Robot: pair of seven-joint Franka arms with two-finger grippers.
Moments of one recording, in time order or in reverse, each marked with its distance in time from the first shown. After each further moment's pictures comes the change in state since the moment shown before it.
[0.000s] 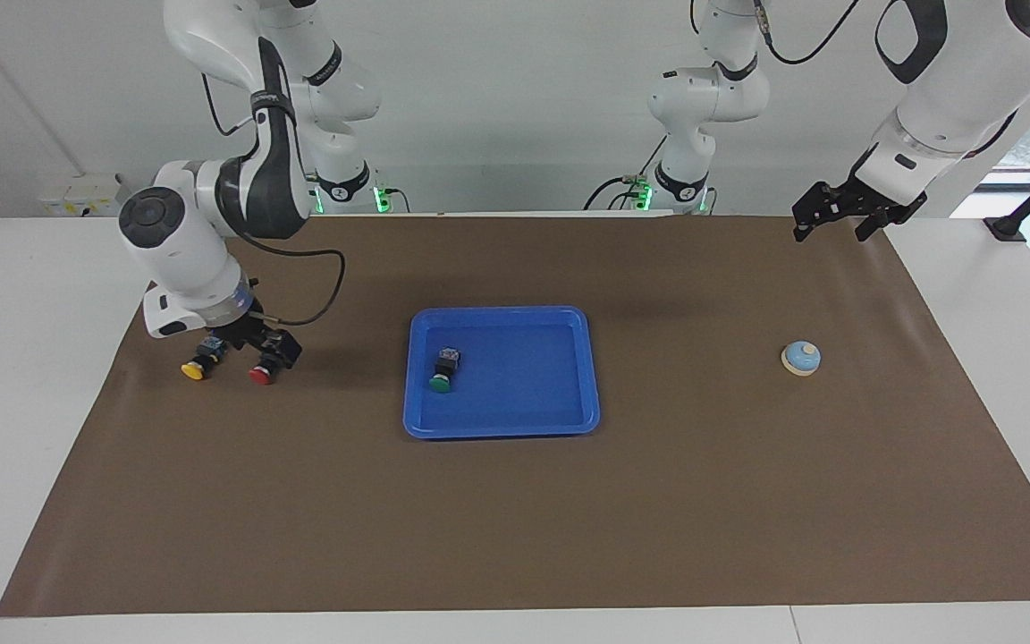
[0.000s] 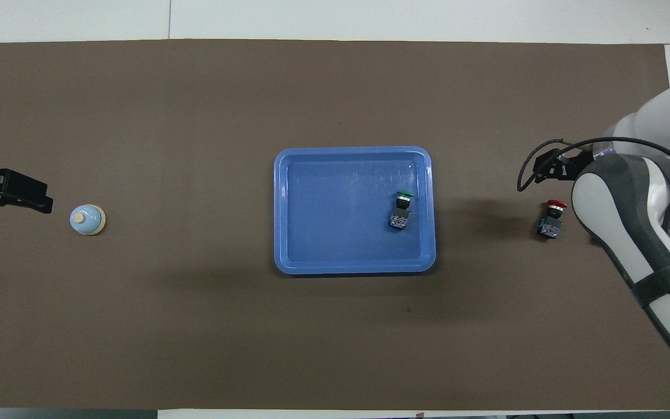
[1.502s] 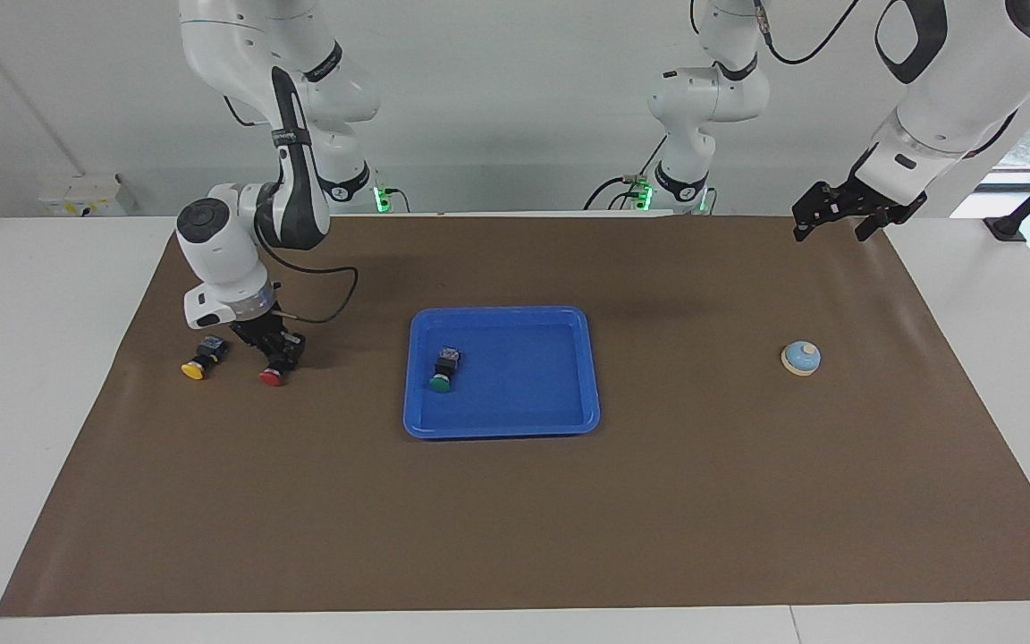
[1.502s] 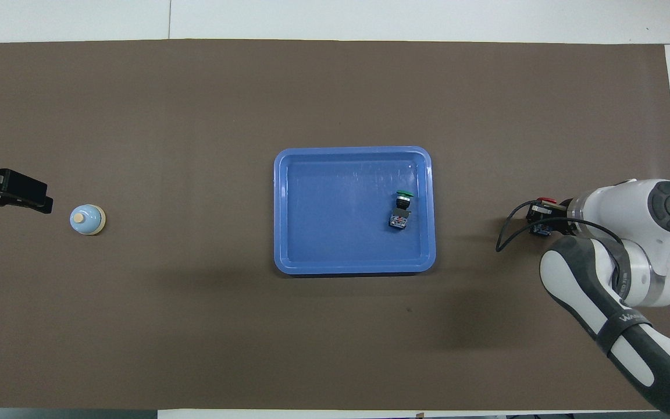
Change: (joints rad) left arm 0.000 0.000 0.000 0.000 0.000 0.000 0.000; right arm -0.011 -0.076 0.020 -0.384 0.000 0.434 -0.035
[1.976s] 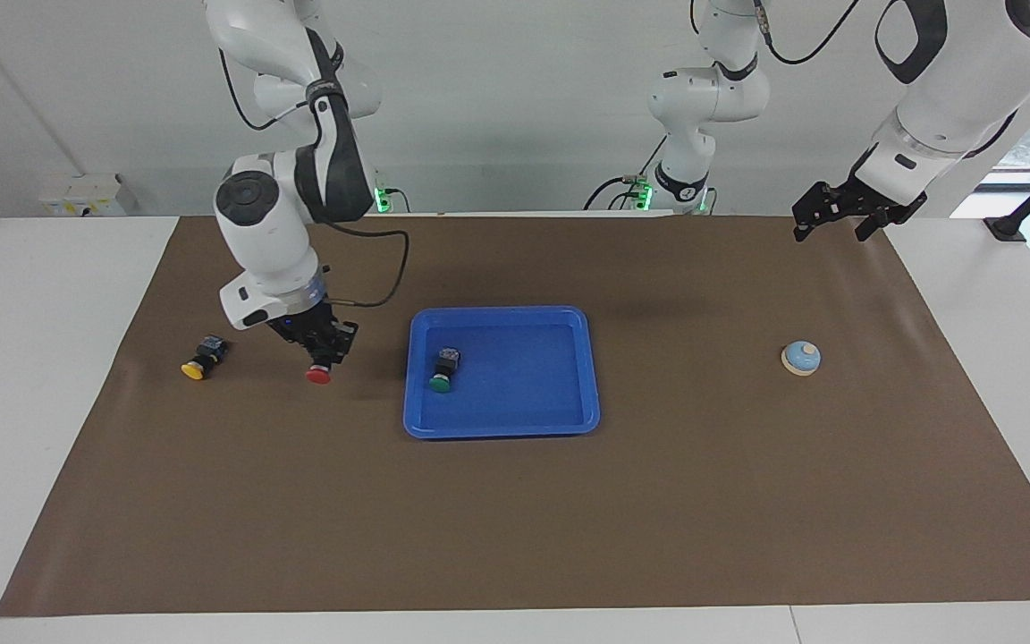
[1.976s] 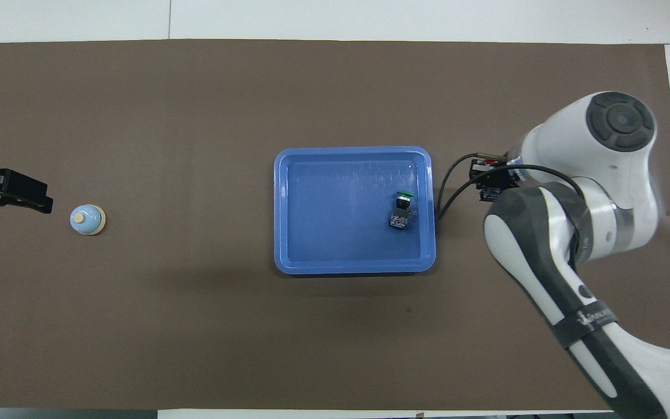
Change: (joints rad) left arm 0.000 0.000 0.000 0.000 0.000 0.000 0.000; right arm 0.285 0.063 0.006 0.410 0.005 -0.377 0.162
